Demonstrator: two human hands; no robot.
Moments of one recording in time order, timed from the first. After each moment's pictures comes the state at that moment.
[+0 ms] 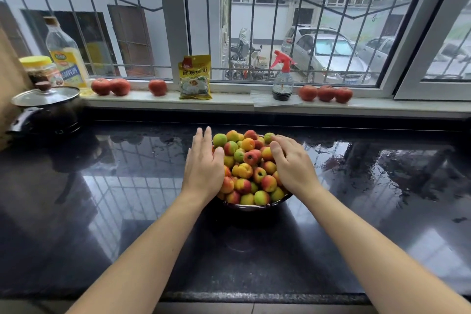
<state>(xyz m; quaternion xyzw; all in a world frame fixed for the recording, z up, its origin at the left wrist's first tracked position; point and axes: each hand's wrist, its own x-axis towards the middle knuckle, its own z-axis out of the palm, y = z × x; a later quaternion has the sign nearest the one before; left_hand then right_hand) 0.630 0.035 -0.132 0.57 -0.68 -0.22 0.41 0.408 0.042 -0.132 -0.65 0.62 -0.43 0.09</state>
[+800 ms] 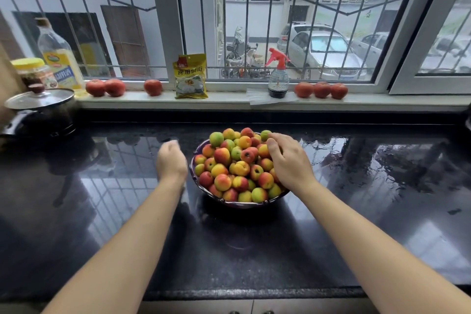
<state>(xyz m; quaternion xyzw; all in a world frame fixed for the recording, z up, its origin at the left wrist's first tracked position) 0.673 -0.014 -0.142 0.67 -0.42 -0.32 0.53 0.409 0.046 -0.128 -0.65 0.62 -0.44 0.09</state>
